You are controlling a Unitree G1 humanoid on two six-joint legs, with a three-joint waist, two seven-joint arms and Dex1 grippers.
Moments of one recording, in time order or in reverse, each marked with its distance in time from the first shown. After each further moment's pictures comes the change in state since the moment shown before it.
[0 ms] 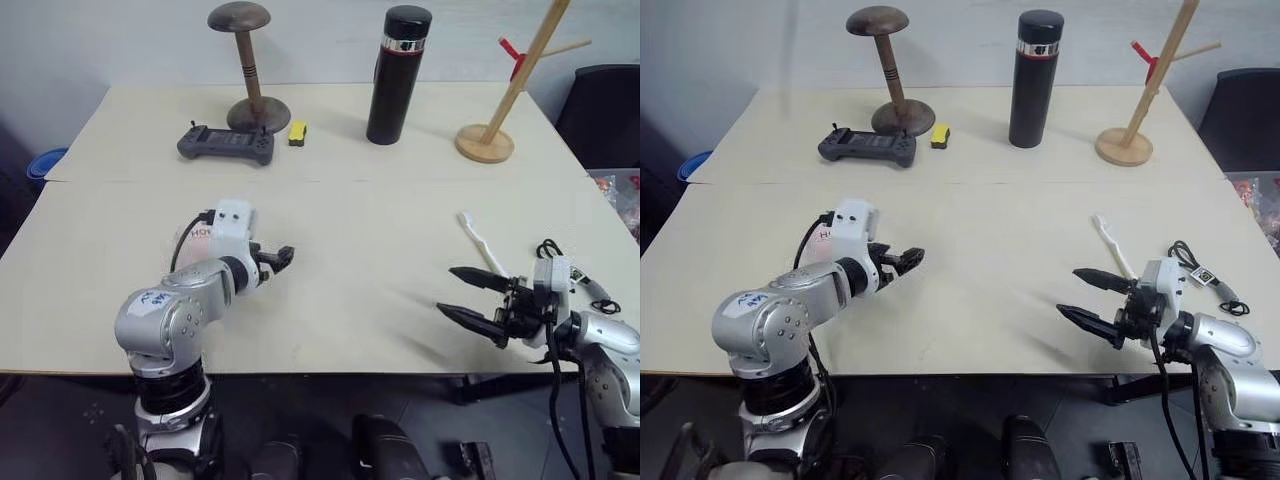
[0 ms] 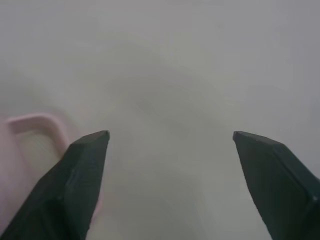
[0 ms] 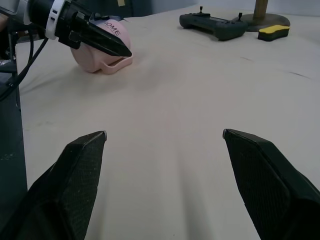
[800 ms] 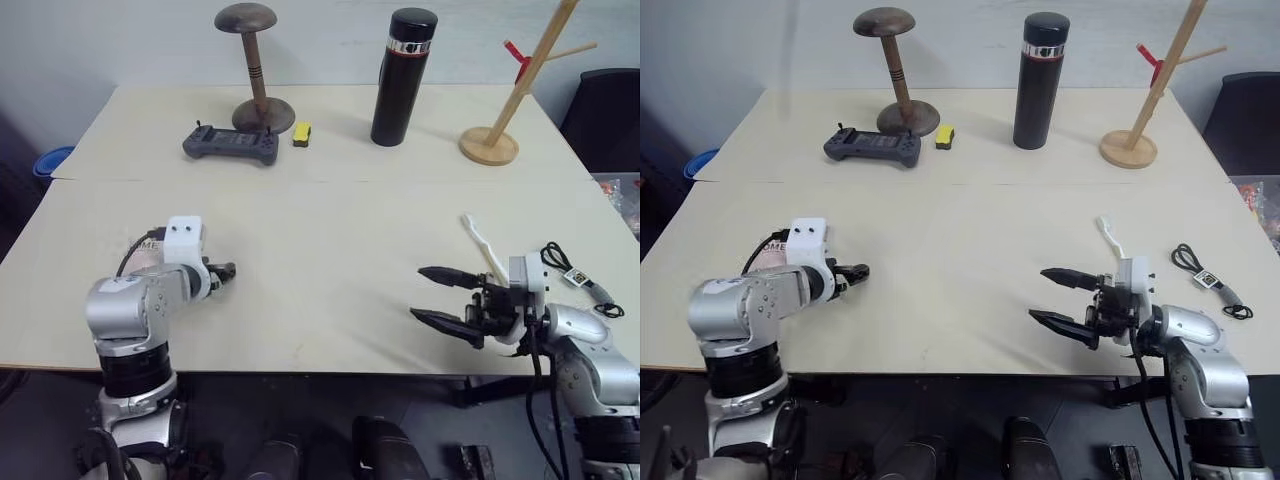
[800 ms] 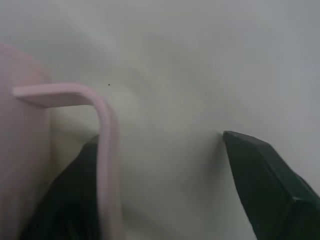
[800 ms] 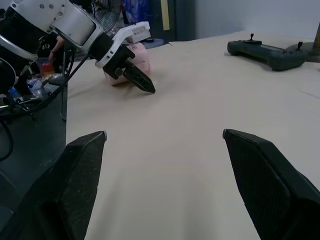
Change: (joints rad) left arm 0.022 0.237 0.048 0.244 0.053 -0.007 -0.139; right arm -0.029 0.087 0.090 -0.065 0.017 -0.043 0.049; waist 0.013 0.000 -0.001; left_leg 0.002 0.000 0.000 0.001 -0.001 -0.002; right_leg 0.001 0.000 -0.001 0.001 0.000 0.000
